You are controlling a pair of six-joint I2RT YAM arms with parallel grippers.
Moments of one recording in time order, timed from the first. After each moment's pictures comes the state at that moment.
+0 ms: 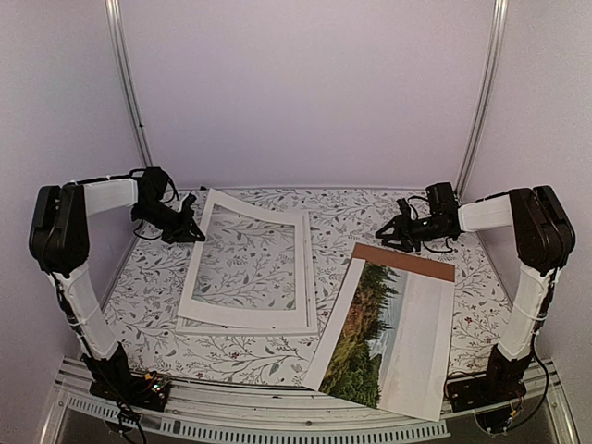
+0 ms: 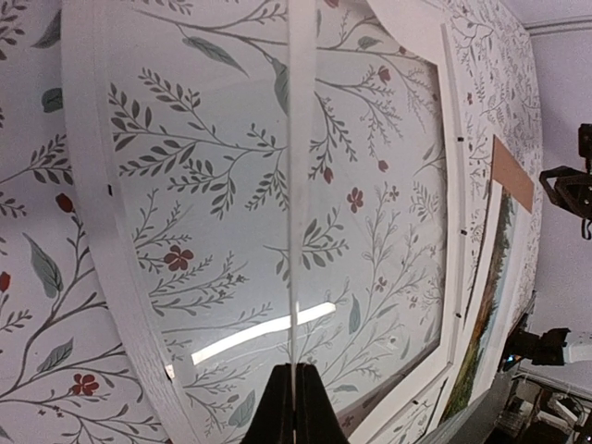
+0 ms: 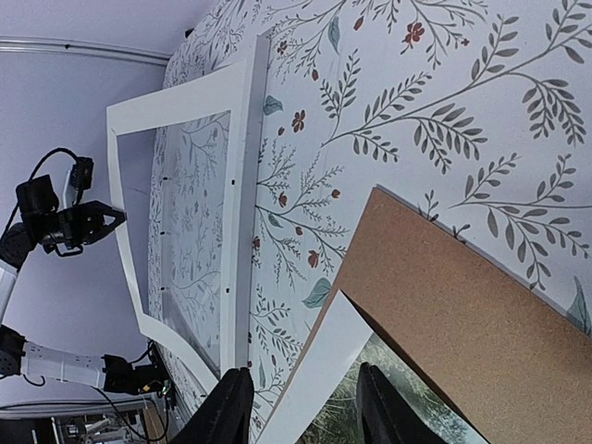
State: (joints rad) left arm -0.06 1.87 1.36 -0.72 0.59 -0.15; right arm 0.20 1.92 1.14 -0.07 -0.81 0.53
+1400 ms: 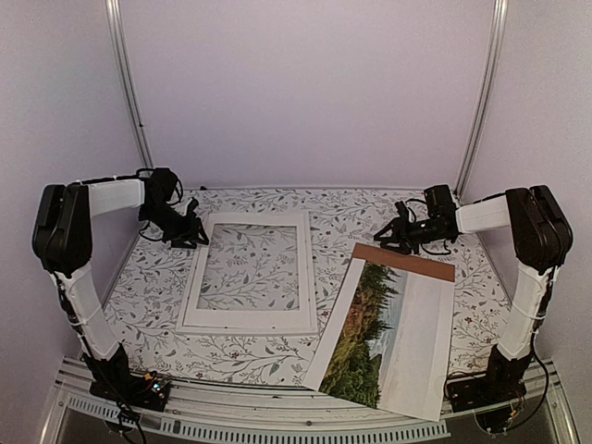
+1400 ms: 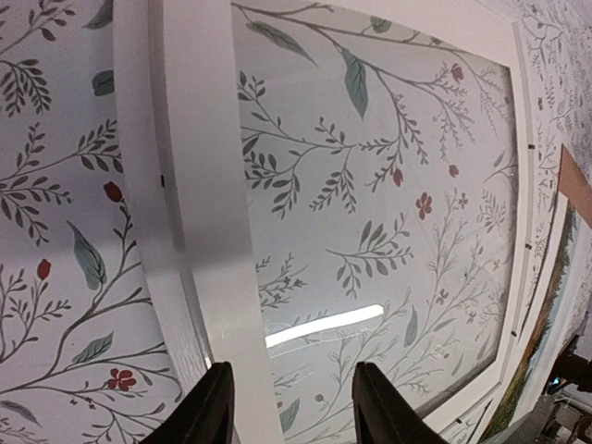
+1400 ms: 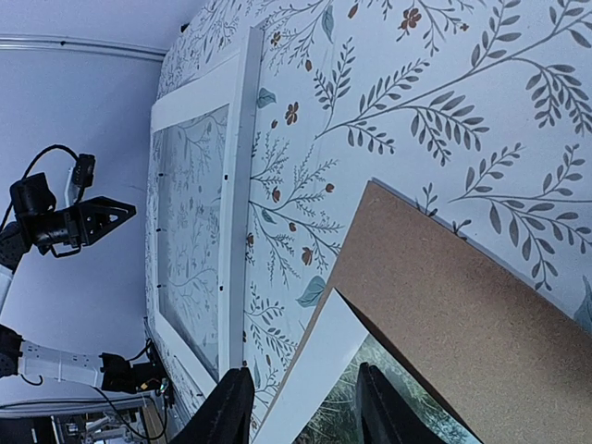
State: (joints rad) left arm -0.12 1.88 1.36 -0.72 0.40 -0.17; right arm 0.21 1.94 1.13 -0.06 -0.81 0.53
